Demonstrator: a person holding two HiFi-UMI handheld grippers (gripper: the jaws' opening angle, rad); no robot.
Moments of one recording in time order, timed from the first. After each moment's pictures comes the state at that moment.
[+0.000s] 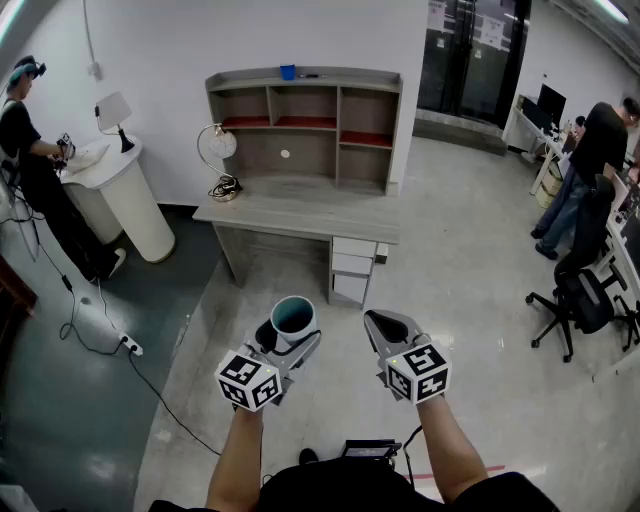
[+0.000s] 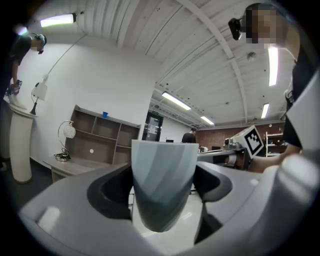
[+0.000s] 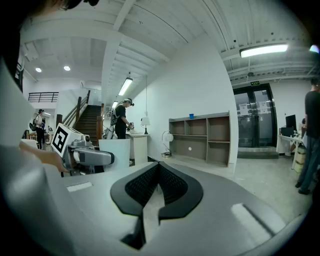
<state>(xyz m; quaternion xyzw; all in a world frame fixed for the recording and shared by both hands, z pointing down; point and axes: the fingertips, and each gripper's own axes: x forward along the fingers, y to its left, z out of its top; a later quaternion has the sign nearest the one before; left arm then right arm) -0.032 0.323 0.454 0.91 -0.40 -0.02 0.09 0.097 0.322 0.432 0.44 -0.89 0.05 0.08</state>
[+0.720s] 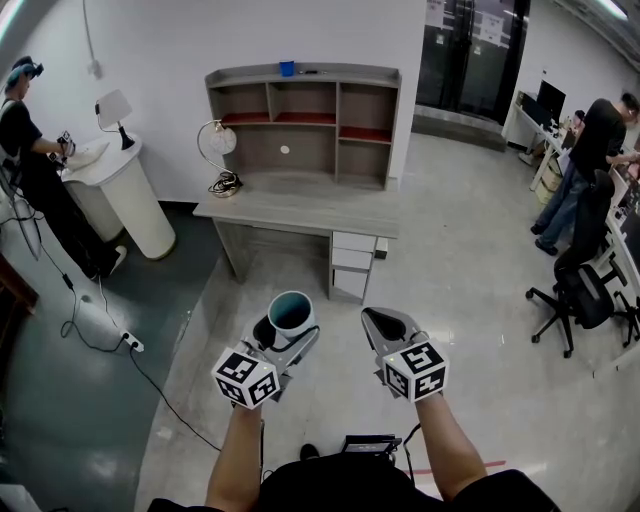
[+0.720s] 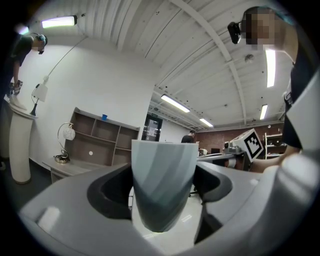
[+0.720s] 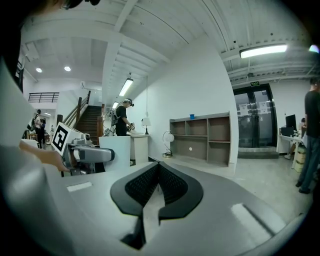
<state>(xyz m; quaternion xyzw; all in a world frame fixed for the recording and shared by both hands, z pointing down) -0.034 0.334 0.447 0.91 -0.40 -0.03 0.08 0.093 0.333 0.433 0.44 -0.89 0.05 0.08</state>
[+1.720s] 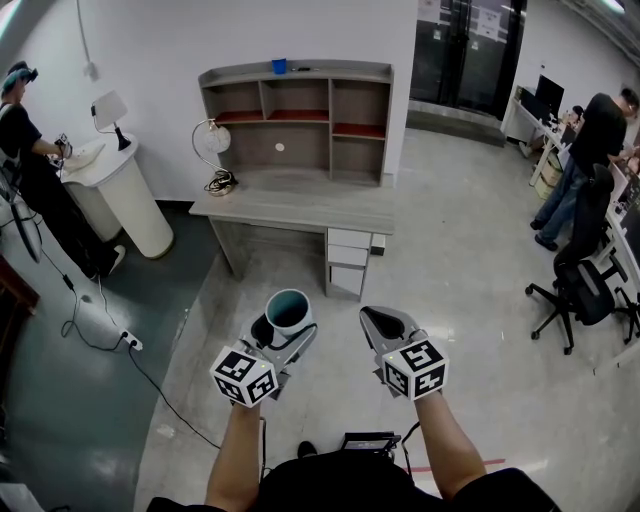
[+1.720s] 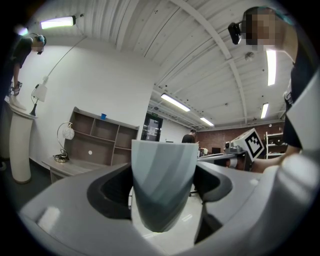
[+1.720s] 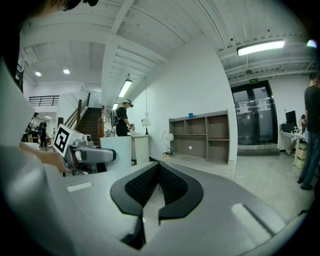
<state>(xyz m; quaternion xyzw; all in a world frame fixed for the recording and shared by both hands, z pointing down) -0.013 0.335 0.451 0.91 -0.40 -0.03 0.08 0.115 0.337 0.438 0.43 -0.90 0.06 0.07</state>
